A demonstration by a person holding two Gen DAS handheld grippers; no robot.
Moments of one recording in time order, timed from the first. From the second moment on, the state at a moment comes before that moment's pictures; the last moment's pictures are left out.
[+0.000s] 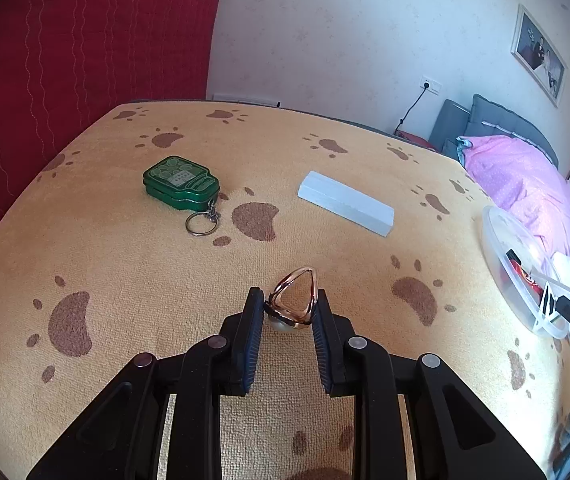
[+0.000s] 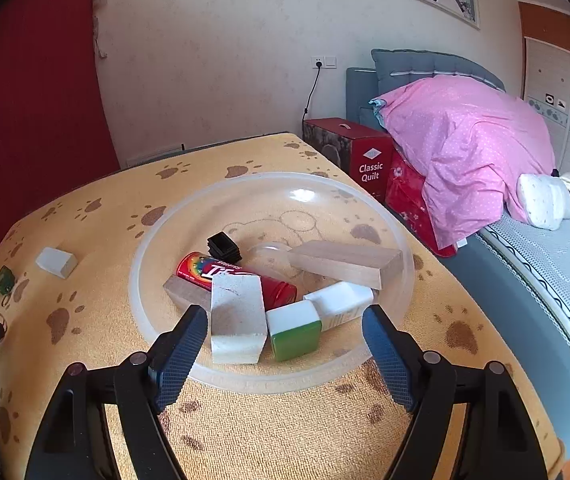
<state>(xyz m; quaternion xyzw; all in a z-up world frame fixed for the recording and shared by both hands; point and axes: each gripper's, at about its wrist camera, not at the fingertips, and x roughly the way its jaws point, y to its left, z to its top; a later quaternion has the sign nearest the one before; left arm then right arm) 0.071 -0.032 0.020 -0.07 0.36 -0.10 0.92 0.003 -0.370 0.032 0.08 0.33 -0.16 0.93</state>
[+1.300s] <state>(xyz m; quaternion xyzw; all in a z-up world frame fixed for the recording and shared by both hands) 0.071 -0.196 0.073 -0.01 0.37 -0.27 0.89 -0.029 -0.381 0.035 0.13 0.22 -0.20 0.95</state>
